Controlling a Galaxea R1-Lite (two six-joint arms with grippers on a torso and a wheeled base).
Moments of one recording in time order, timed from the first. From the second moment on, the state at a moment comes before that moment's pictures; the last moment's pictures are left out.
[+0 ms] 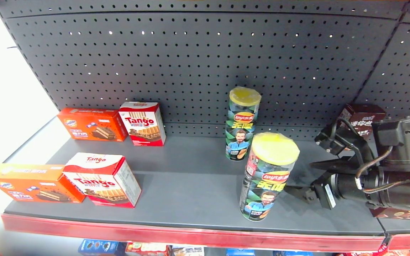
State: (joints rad) left arm 0.00 0.00 0.00 0.00 -0.02 0.03; right arm 0.49 1.48 -0.78 -0.18 0.01 -0.18
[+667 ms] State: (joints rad) left arm 0.00 0.00 0.00 0.00 -0.02 0.03; right arm 0.55 1.53 -0.80 -0.19 0.01 -0.18
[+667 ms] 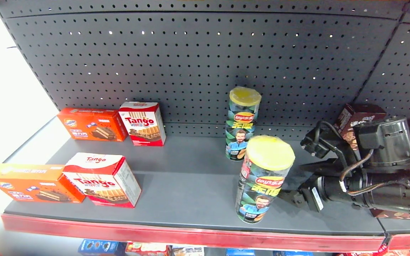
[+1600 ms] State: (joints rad) left arm 0.00 0.00 0.00 0.00 -0.02 0.03; right arm 0.57 1.49 -0.76 -0.19 0.01 -0.18
